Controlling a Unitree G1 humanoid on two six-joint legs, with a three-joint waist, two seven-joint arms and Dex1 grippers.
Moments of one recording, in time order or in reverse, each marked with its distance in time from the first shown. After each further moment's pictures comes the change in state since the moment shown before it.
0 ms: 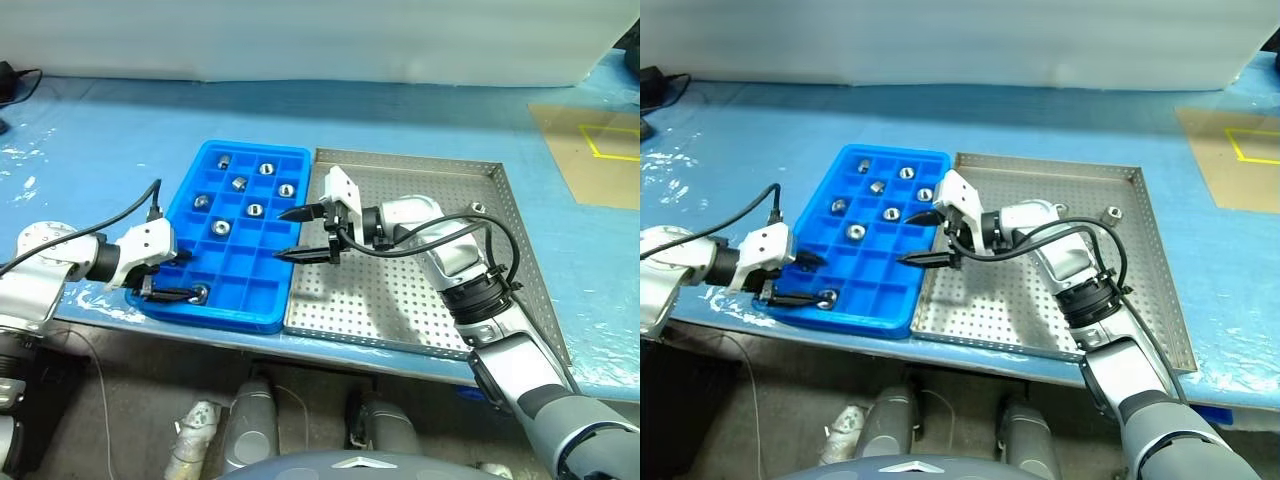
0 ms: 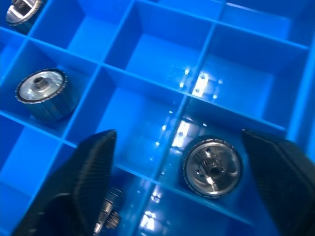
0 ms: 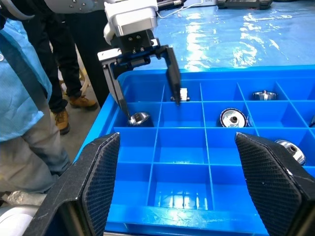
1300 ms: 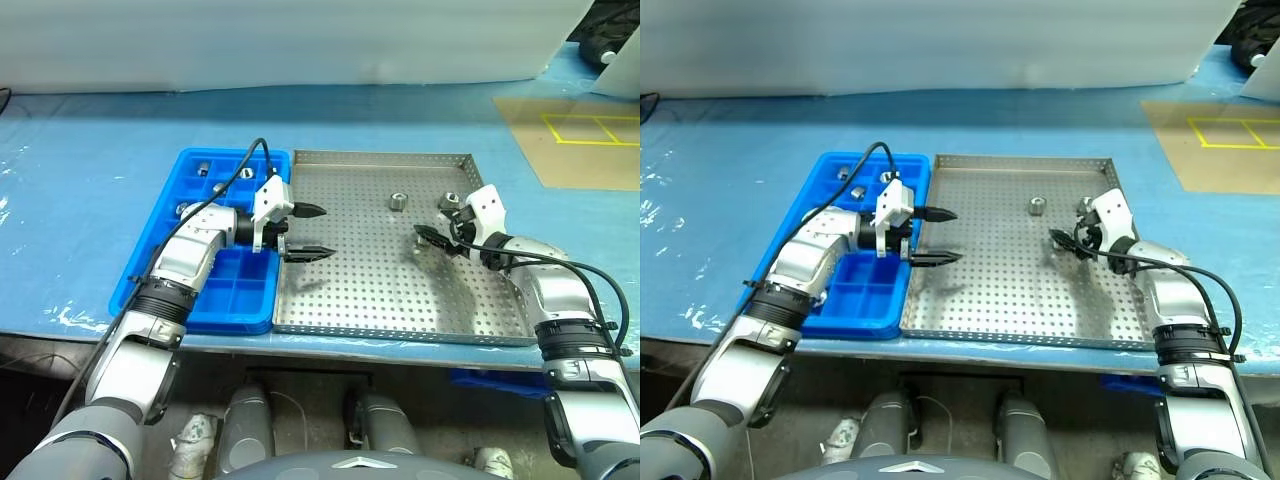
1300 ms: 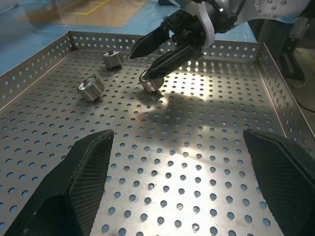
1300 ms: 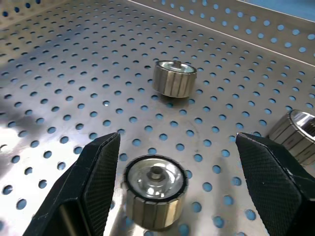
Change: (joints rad) left arm -0.342 -0.584 -0.135 0.196 -0.115 0.021 0.093; right arm 0.319 -0.266 -0.405 0.215 -0.115 -0.140 -0.383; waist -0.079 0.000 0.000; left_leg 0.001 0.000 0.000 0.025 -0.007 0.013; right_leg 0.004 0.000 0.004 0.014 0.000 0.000
